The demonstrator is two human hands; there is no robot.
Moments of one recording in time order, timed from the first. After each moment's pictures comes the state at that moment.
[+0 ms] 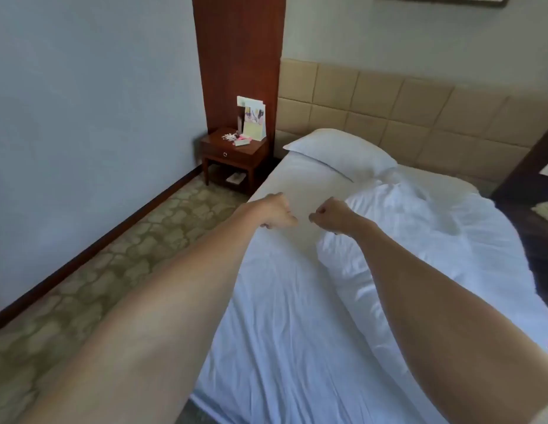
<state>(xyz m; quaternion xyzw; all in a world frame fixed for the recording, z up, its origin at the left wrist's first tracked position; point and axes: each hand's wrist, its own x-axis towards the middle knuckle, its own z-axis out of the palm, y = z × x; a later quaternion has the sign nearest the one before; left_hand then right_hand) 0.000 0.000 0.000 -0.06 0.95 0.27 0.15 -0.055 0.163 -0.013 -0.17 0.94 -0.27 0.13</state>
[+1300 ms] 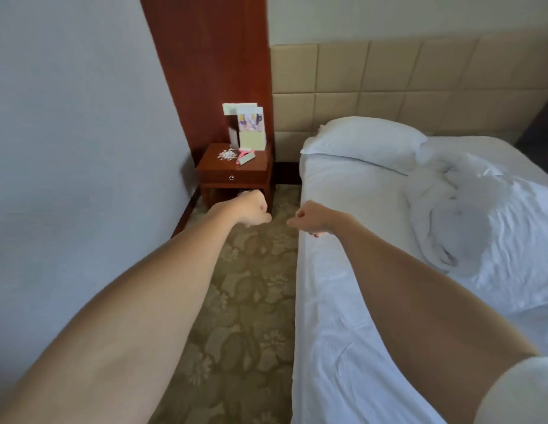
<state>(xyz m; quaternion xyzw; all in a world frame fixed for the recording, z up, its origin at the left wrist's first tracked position) -0.298 -0.557 -0.018 0.06 0.97 0.17 0.17 -0.303 -0.374 -0.055 -0.09 0.93 -0.30 0.21</state>
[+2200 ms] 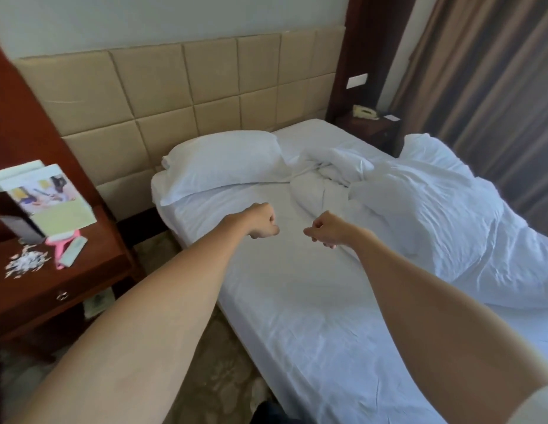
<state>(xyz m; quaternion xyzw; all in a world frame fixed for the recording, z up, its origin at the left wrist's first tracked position) -0.754 -0.390 -0.073 0.42 0.86 0.11 0.27 -0.612 -0.242 -0.091 0.35 0.88 -0.32 0.10</state>
